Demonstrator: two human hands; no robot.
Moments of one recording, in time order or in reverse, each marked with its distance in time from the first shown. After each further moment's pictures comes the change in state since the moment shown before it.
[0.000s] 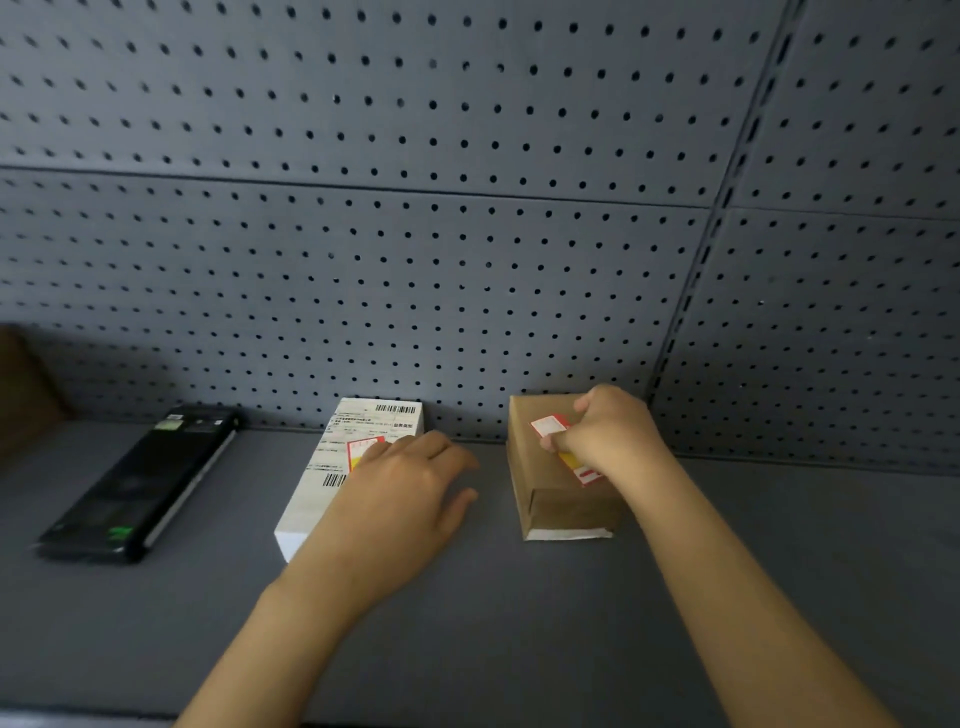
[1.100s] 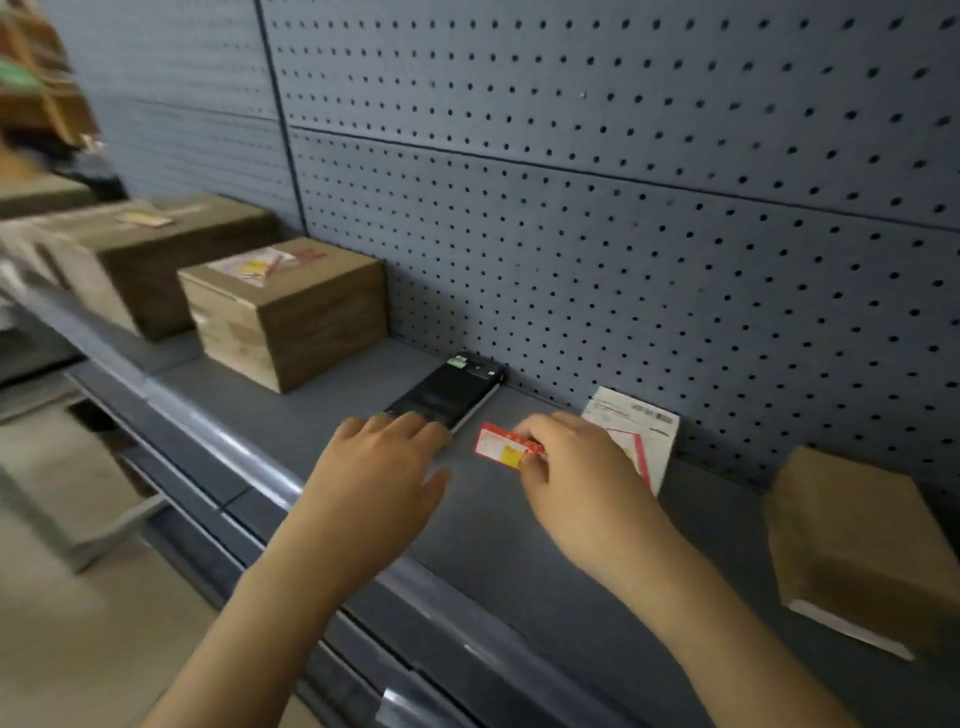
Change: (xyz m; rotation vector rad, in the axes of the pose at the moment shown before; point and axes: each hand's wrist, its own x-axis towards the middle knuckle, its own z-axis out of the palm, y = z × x) left_hand -0.145 -0.101 -0.063 0.267 0.013 -0.527; right_hand -0.130 -0.123 0.120 -0.063 -0.127 -1.019
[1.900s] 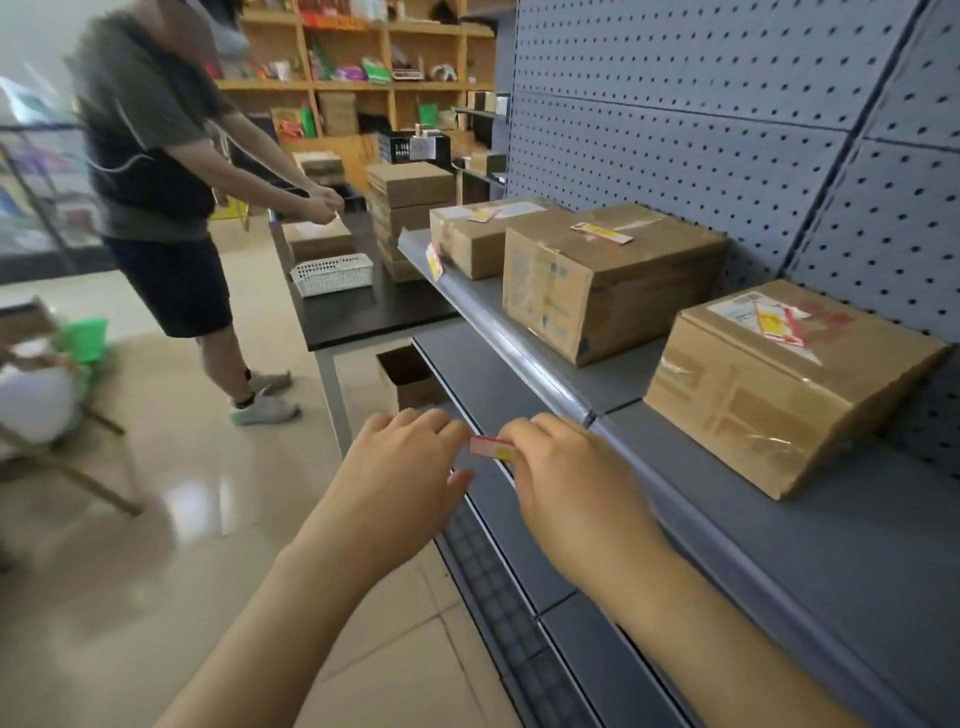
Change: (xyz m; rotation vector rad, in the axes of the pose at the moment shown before) left_hand -0.140 -0.424 -0.028 0.143 0.007 -0.434; right_hand 0.151 -0.369 0.282 -0.036 -0.141 -0.625
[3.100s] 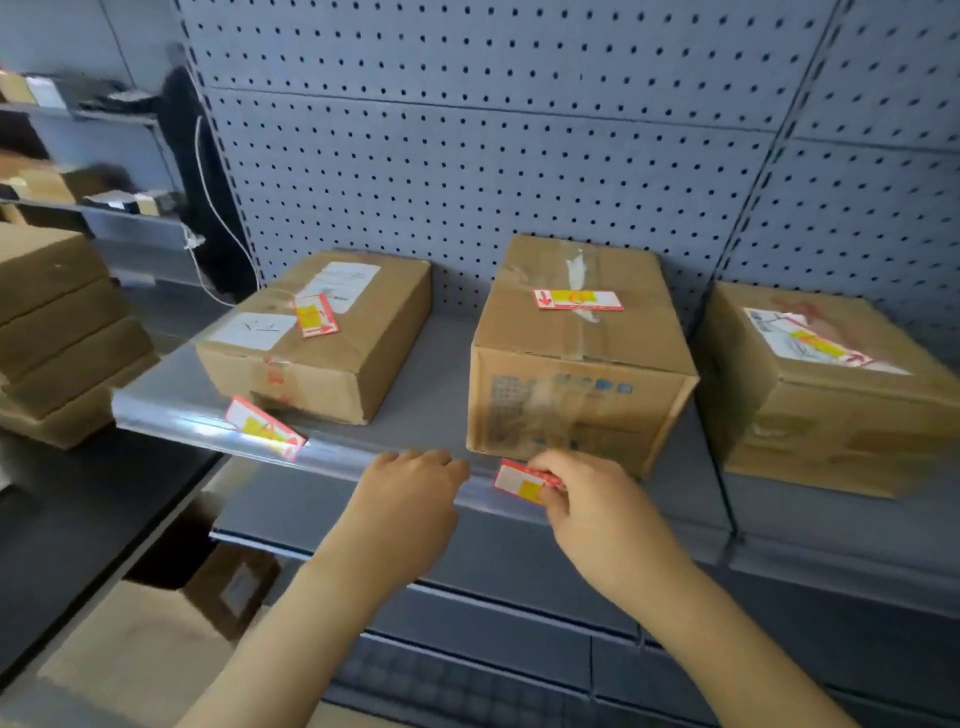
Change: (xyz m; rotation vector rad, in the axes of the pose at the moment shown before) left_hand 0.355 -0.205 0.146 -0.147 -0.167 0.857; right_hand 0.278 0.035 0.122 -0.011 0.119 1.000
